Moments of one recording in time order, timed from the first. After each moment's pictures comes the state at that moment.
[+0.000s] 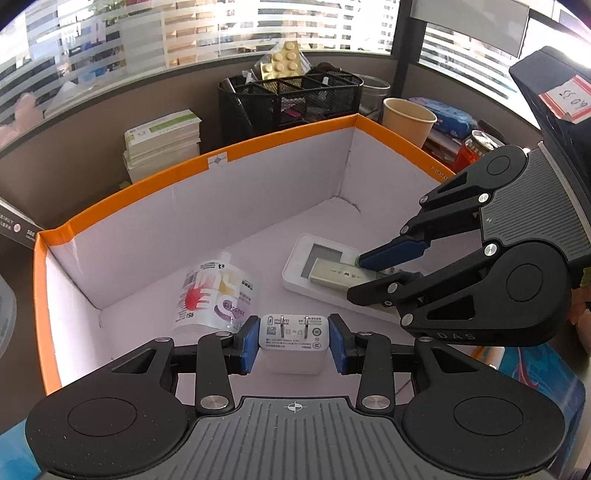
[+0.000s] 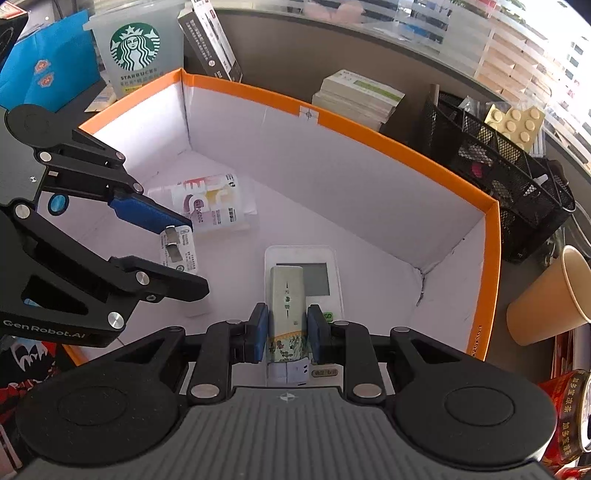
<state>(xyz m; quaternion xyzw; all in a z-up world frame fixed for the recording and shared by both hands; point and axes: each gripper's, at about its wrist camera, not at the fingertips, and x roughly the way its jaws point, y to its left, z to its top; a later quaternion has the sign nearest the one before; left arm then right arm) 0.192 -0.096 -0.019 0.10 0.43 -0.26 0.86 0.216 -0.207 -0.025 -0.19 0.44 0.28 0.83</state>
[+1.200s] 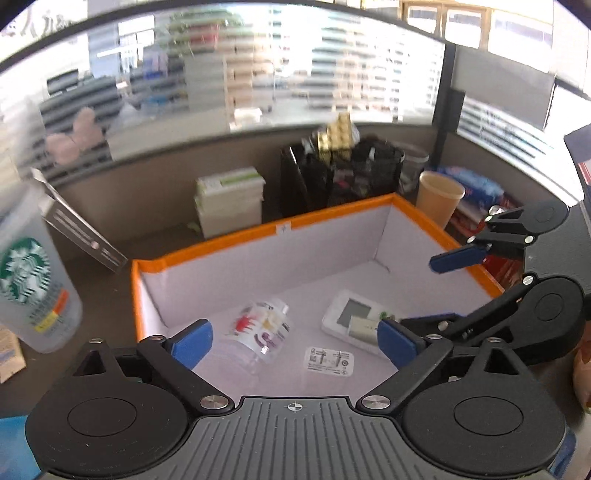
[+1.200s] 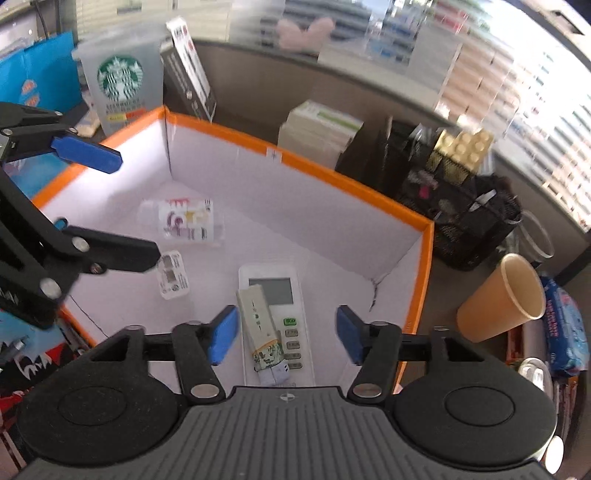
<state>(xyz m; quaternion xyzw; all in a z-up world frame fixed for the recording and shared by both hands) 0.158 -0.066 0.038 0.05 0.36 -0.18 0.91 0.193 -0.220 0.021 -0.19 0.40 0.24 0.87</state>
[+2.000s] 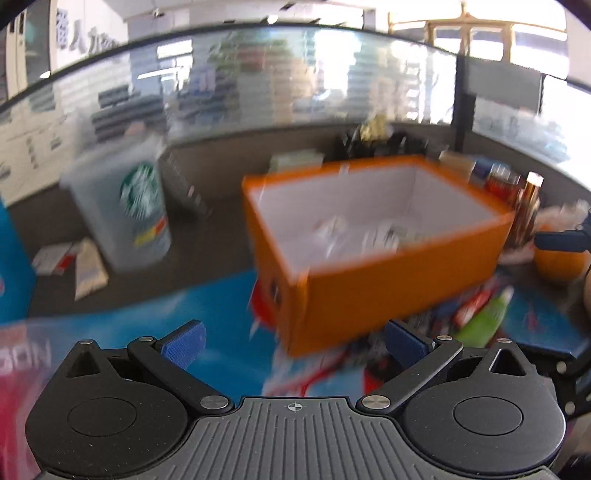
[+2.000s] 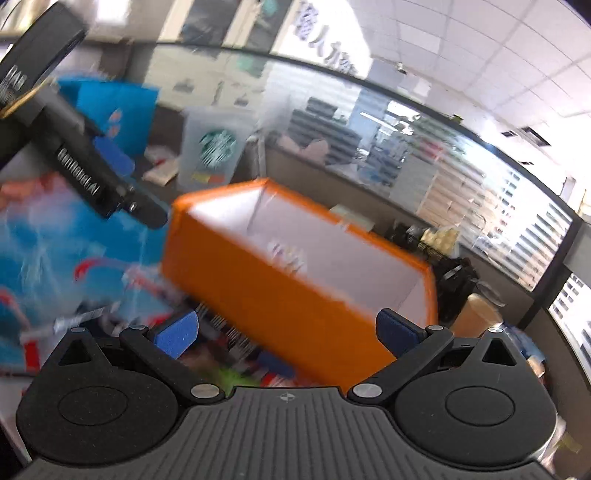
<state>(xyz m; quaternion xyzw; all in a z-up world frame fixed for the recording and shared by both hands) 0.030 0.013 0.000 0.07 0.33 -0.11 0.94 -0.009 -0.203 -0.008 -0.23 0.19 0.25 0.92</state>
